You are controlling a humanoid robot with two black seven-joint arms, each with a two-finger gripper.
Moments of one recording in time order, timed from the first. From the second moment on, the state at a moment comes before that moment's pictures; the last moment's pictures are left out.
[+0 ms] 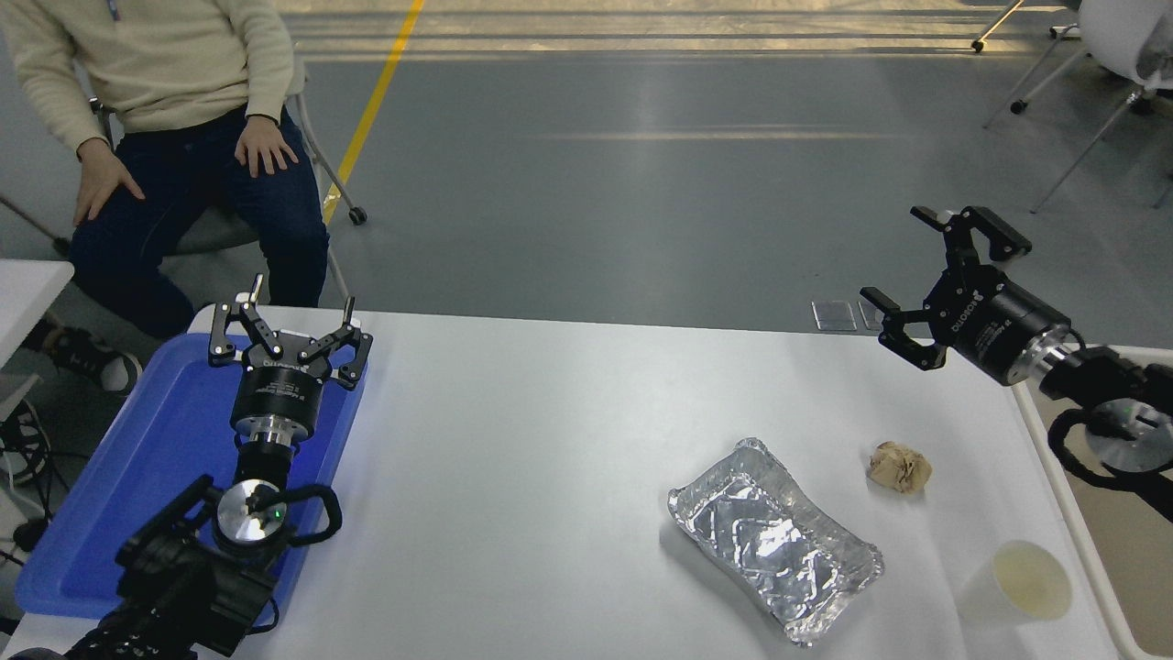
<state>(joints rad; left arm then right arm) -0.50 0.11 -1.16 -0.54 -0.09 -0.64 -0.36 0.89 -0.90 0.18 1.17 -0.05 0.33 0.19</state>
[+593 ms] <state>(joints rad) -0.50 0.11 -1.16 -0.54 -0.09 -0.64 -0.35 1.79 -0.79 -0.97 1.39 -0.13 0.33 0.19</state>
